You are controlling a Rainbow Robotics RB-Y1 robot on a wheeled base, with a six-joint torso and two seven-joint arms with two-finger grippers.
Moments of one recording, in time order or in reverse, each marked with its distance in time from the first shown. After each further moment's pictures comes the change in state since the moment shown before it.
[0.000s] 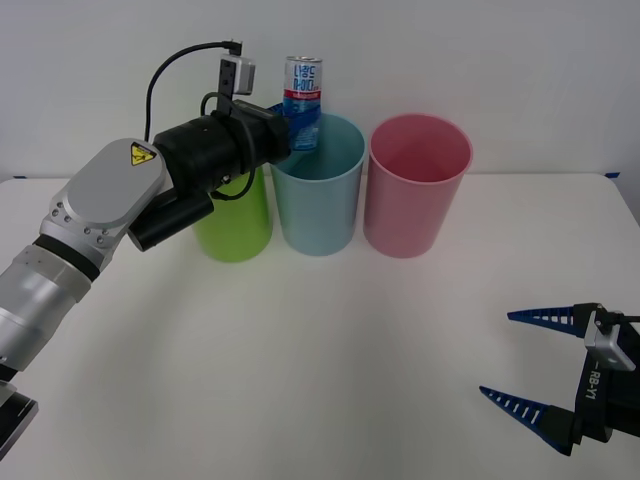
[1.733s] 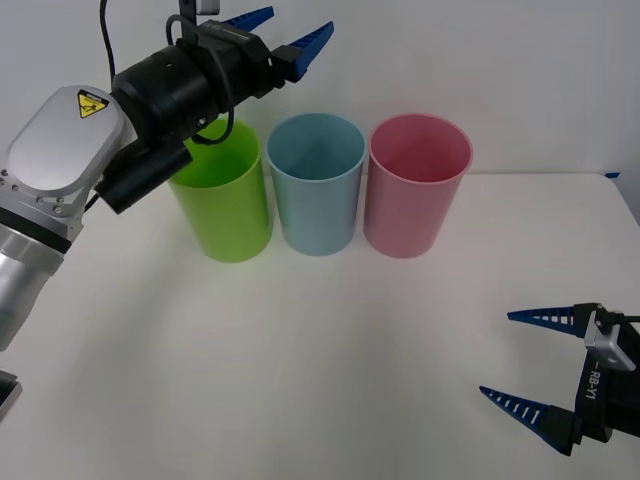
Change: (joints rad) right arm 0.000 0.000 0.000 0.000 0.000 0.000 0.000; left arm -0.015 0.054 0.119 -0.178 0.073 0.014 -0.046
